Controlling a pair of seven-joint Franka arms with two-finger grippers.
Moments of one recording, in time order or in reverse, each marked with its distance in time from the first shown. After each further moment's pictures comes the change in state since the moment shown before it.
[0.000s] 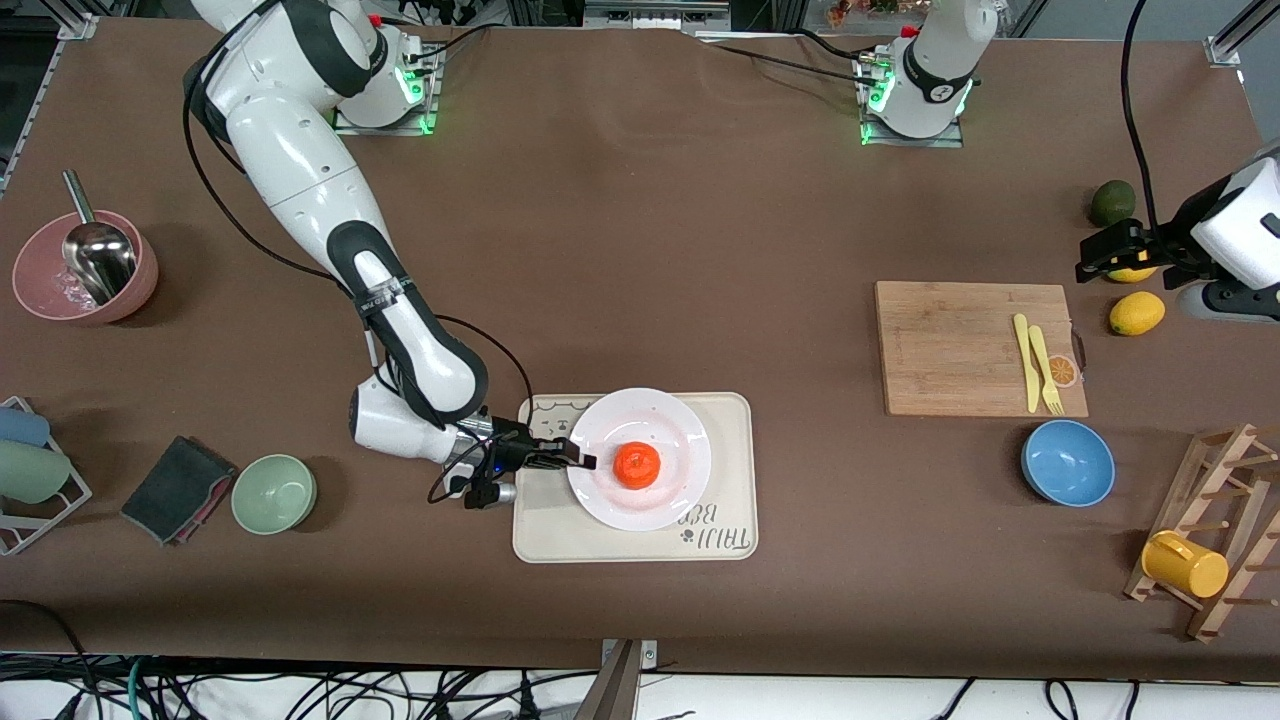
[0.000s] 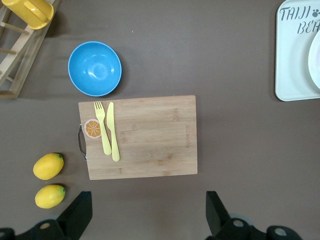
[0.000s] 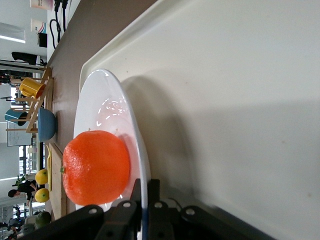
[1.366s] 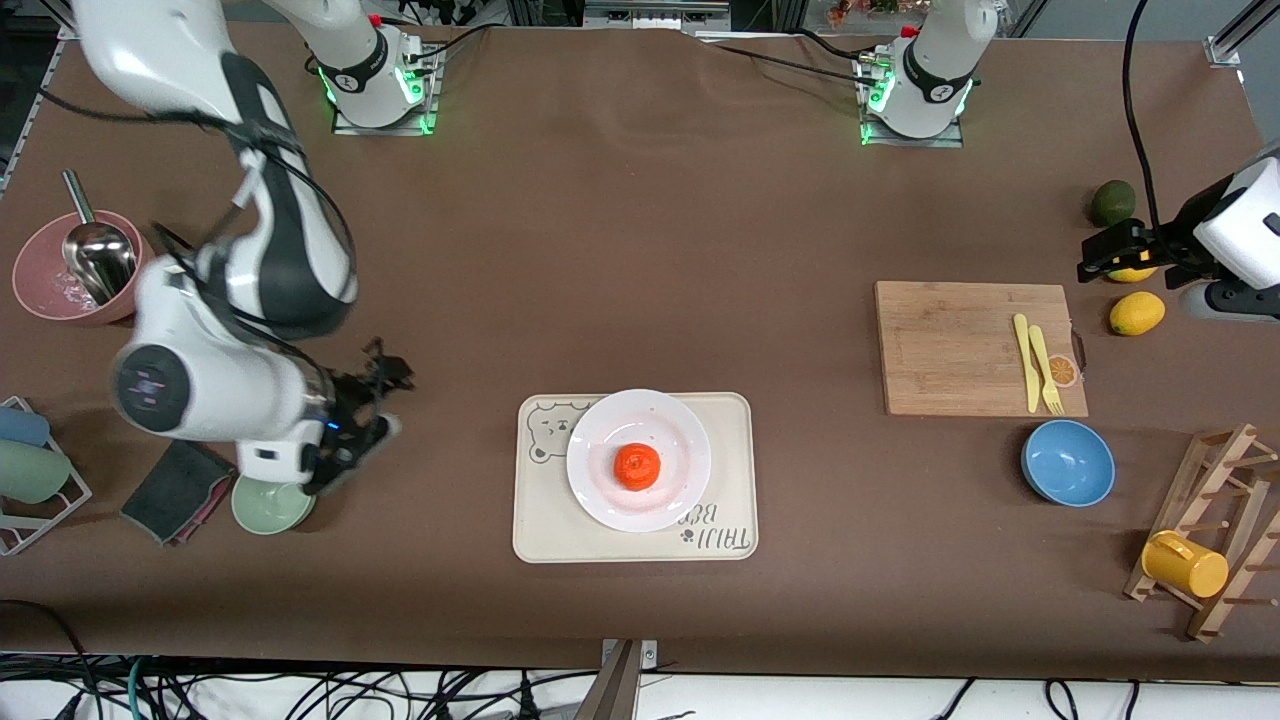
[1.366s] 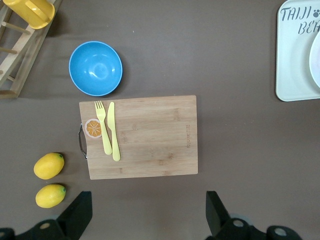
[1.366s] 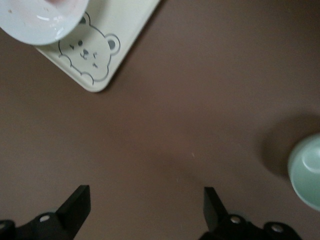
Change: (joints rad) left arm 0.001 0.000 0.001 0.001 0.001 -0.001 0.000; right arm -0.007 -0.508 -0.310 -0.006 -0.957 -0.820 0.019
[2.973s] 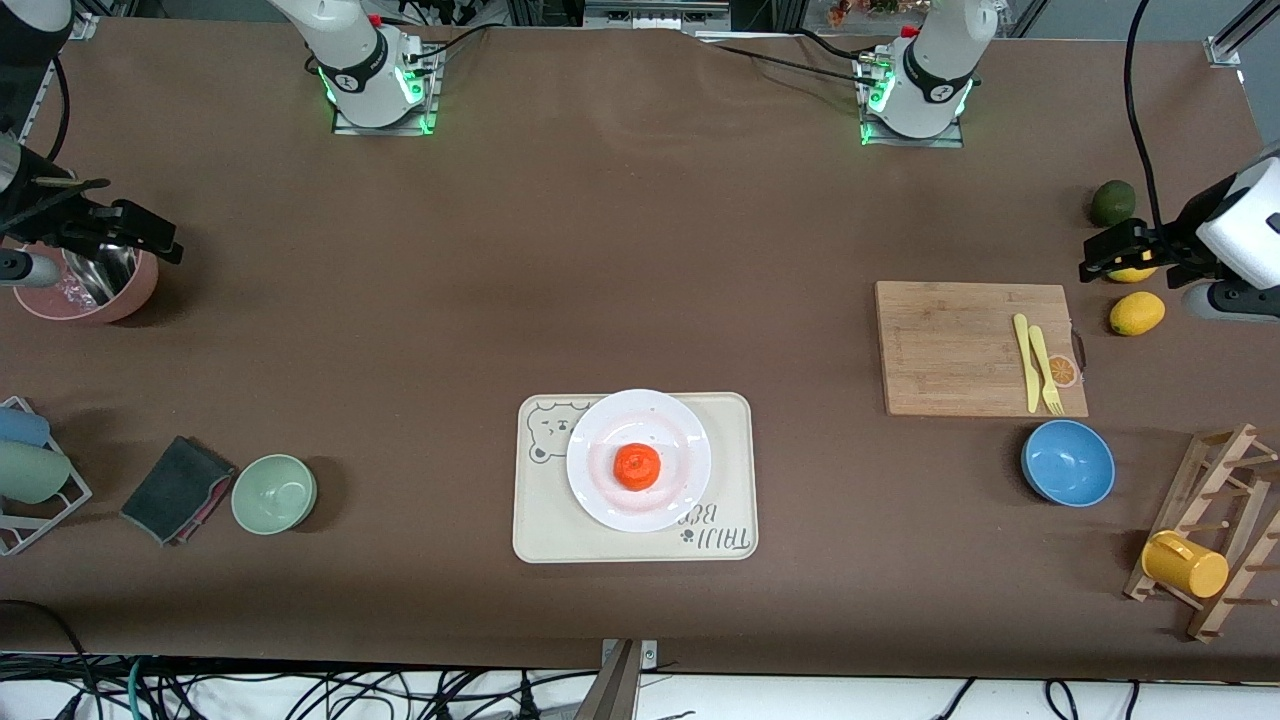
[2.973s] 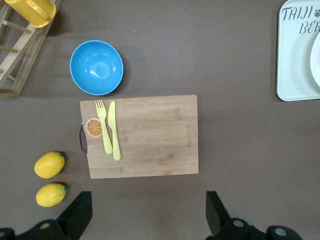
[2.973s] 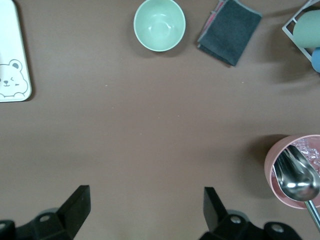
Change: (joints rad) left arm 0.002 0.000 0.002 0.001 0.000 -0.003 0.000; right arm -0.210 -0.603 0.010 -0.464 -0.120 0.027 0.504
